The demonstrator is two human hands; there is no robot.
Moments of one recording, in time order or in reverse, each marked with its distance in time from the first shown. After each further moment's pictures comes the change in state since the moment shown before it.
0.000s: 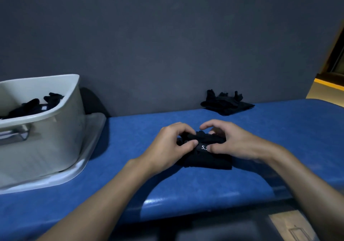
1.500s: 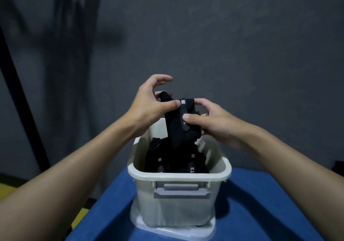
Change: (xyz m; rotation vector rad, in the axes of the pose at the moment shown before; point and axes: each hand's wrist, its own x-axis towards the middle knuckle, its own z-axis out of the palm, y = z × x) left_hand -0.039 -0.024 -0.378 -0.174 0.583 -0.024; right_hand 0.186 -0.299 0.183 0.376 -0.199 -0.318
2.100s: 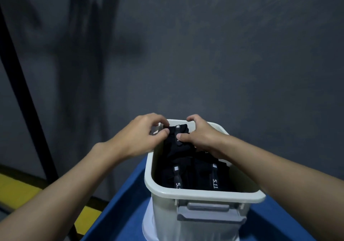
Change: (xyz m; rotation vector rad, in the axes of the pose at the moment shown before) left_hand -0.016 -0.069 -0.064 0.791 -0.256 -0.039; right_hand 0.071 0.050 0.050 -0.341 0.062 0.233
